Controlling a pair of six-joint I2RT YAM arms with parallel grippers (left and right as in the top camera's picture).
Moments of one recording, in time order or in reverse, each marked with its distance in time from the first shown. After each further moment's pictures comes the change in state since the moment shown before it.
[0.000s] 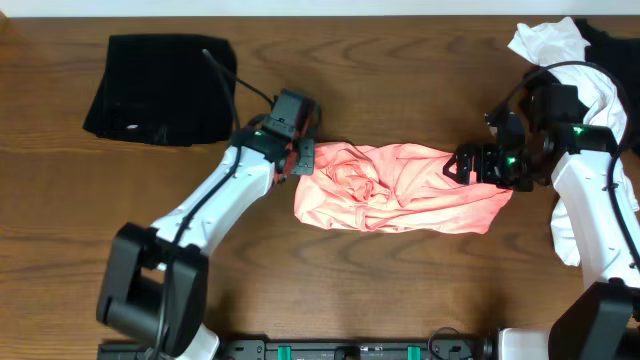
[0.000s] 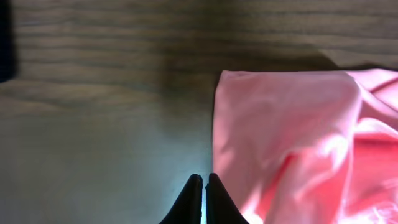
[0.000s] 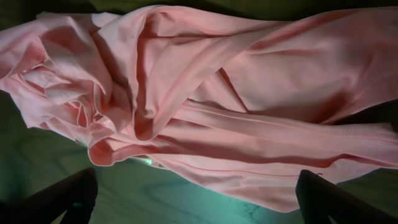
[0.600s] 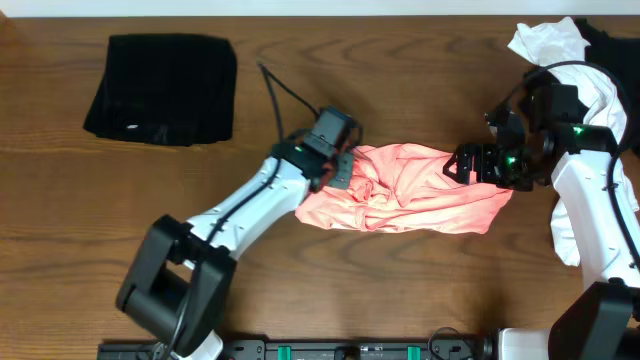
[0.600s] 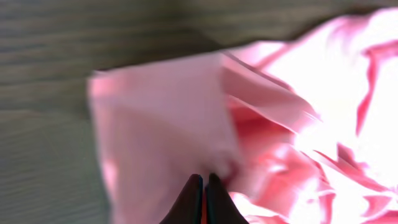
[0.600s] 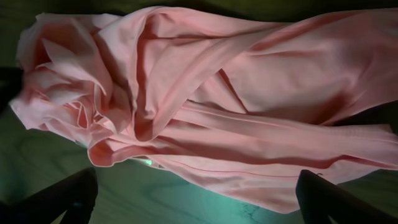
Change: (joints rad) left arm -0.182 0.048 -0.003 0.091 0.045 -0.015; right arm 0.000 0.000 0.000 0.003 0.000 0.000
